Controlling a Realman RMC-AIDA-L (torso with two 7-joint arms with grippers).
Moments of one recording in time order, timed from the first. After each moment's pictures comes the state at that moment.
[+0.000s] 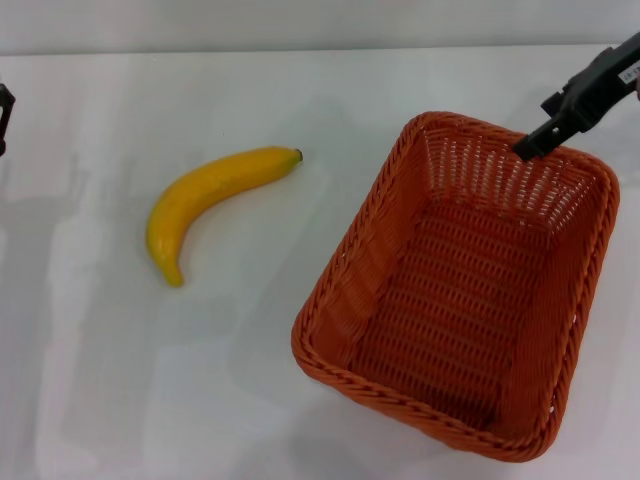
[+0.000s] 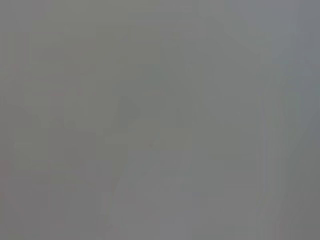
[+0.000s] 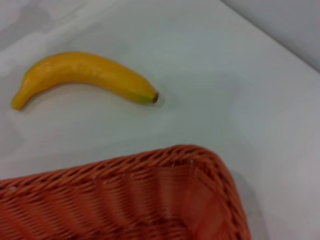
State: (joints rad) left arm -0.44 -2.08 2.84 0.18 -1.67 1.42 -0.02; right arm 0.98 1.86 -1.01 -0.87 -2.48 -1.56 2.18
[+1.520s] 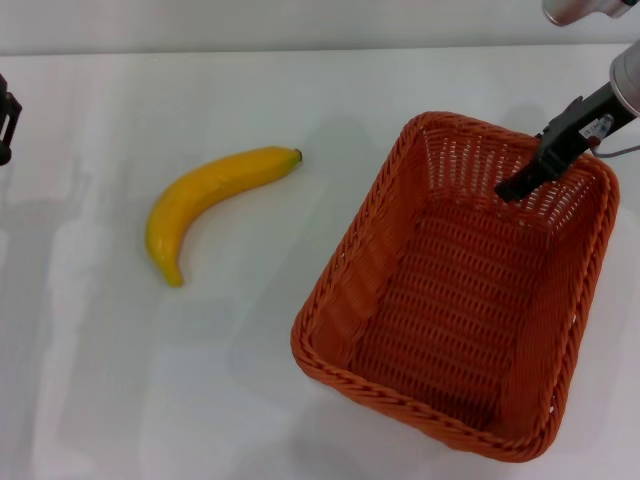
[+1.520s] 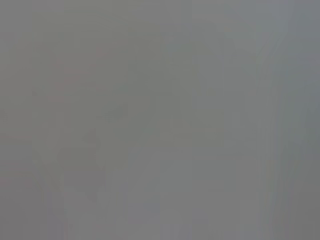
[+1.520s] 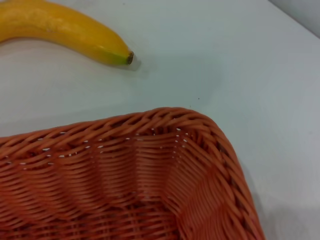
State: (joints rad) left arm -0.43 -2.08 2.84 0.17 -1.64 1.41 -0.02; right arm 0.94 1.96 -1.08 -0.81 -2.60 -1.36 2.18
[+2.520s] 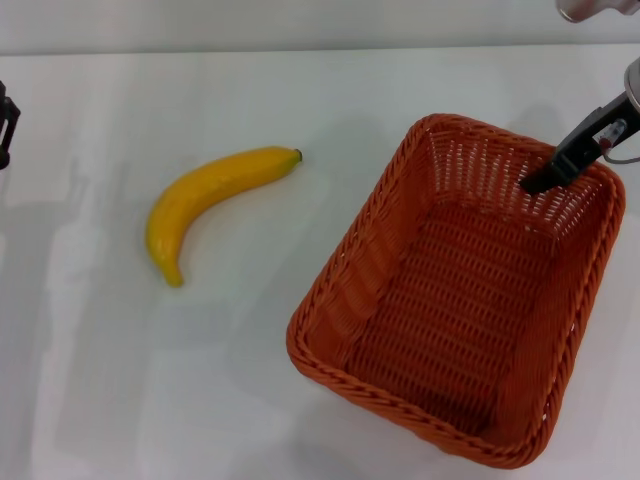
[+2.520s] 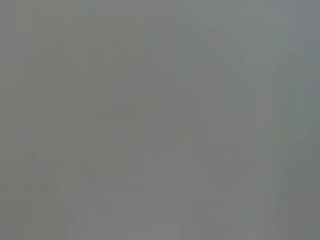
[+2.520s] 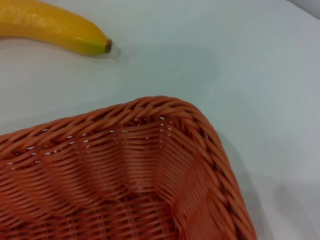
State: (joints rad) left arm -0.42 -2.08 2.84 0.17 -1.64 1.41 -0.02; right arm 0.93 1.95 -1.09 -0.83 -2.61 -1.39 2.29
